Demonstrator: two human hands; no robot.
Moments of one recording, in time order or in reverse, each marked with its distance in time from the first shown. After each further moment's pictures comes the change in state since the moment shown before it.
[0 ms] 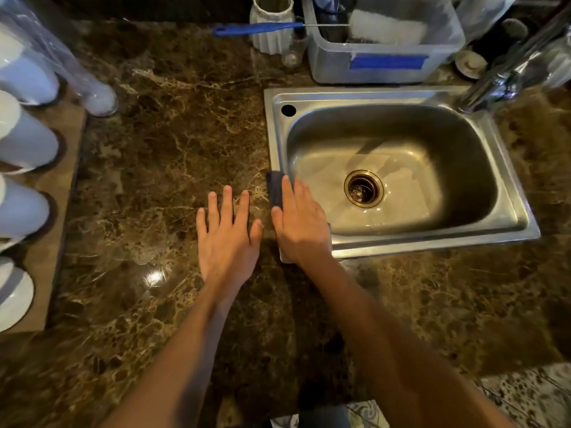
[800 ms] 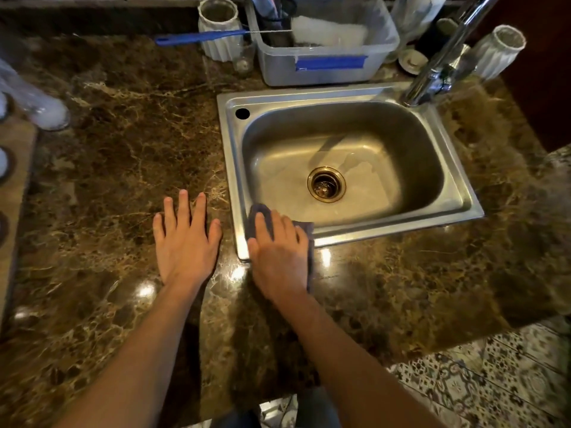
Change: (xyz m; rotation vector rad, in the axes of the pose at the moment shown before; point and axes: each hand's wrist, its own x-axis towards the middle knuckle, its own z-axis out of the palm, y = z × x) left_hand 0.000 0.006 0.004 0.062 0.031 -0.043; right_hand -0.073 0.022 -0.002 -0.046 0.175 0.055
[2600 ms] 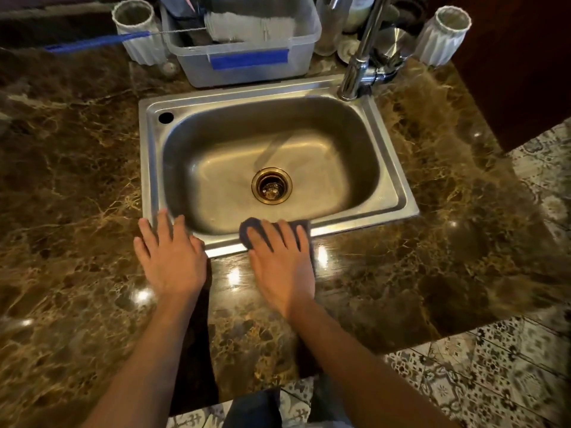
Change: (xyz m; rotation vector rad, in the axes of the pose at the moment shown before) left_hand -0.037 0.146 0.022 -0.007 0.007 -0.190; right_hand -0.022 0.169 -0.039 -0.001 -0.082 -0.108
